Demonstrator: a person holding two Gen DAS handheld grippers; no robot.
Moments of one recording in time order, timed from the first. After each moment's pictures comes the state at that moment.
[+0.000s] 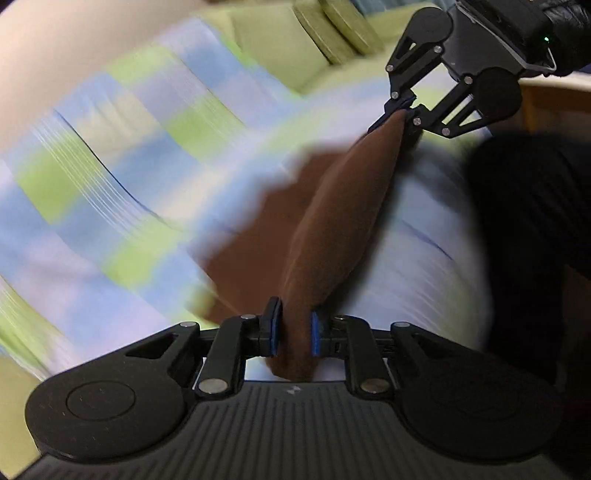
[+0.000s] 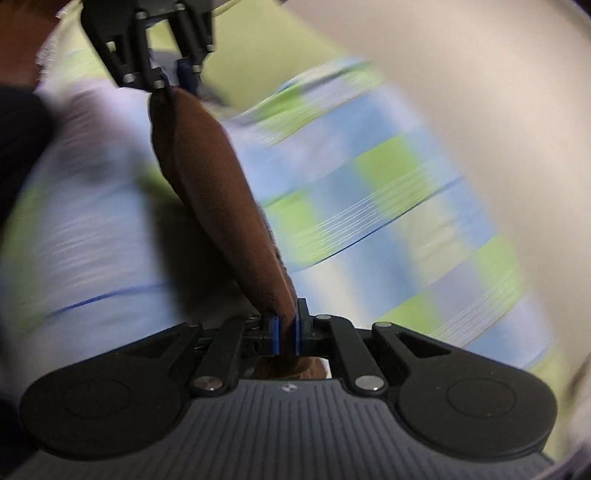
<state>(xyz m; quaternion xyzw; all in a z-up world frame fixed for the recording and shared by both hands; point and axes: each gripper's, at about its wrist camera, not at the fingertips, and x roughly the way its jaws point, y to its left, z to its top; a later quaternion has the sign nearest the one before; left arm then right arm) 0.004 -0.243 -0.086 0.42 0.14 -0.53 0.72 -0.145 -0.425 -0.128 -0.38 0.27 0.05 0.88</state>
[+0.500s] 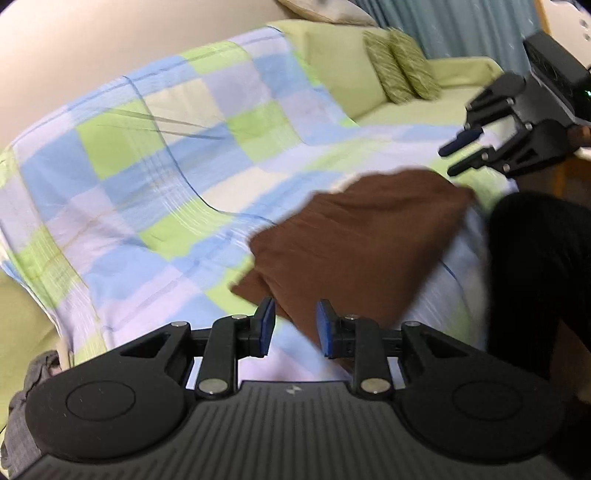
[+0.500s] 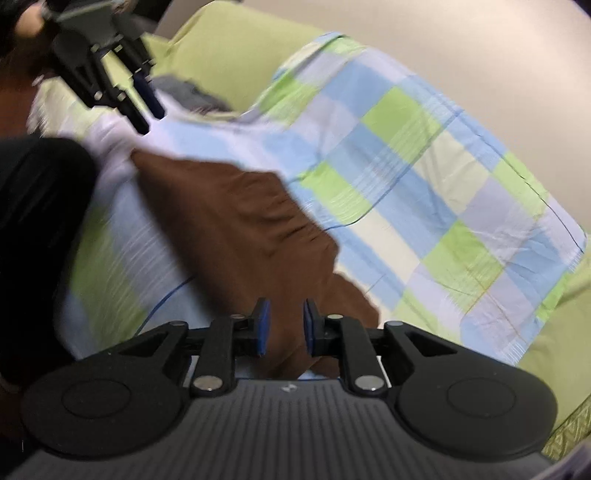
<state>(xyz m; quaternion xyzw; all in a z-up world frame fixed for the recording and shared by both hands) 0.057 -0.222 -0.024 0.30 0.15 -0.51 0.79 -0.160 -0.436 -0.074 -0.23 0.23 0.02 0.94</state>
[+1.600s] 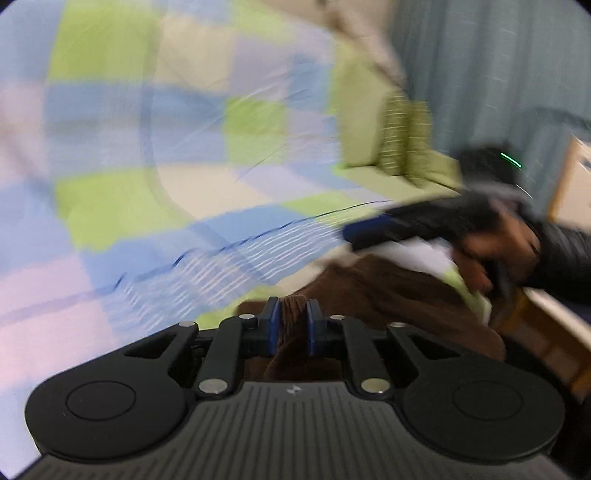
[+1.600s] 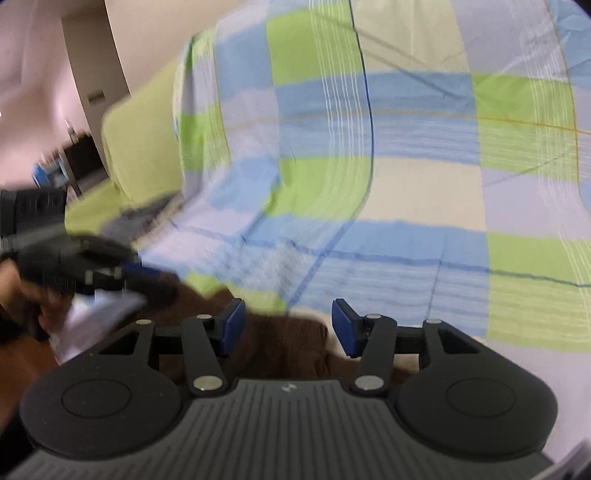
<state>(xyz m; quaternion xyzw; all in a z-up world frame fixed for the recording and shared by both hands) 0.179 -0.295 -0.056 0.11 0.23 -0.65 0.71 0.037 -0.556 -0.082 0.15 0.27 0.12 0.94</state>
